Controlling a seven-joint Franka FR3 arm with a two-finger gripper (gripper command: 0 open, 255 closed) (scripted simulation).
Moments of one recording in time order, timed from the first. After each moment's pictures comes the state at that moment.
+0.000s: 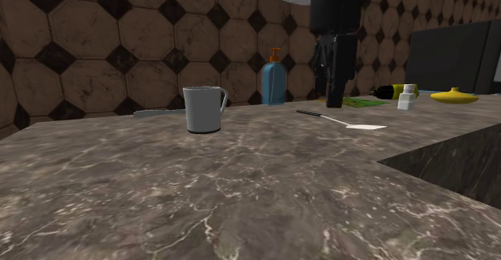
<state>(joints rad) -0.02 -0.49 0.00 -2.24 -0.08 1.75 -0.14</state>
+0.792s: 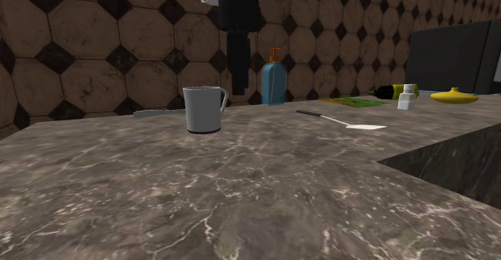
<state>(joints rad) -0.03 0.01 -0.03 -1.70 -0.07 1.72 -0.19</state>
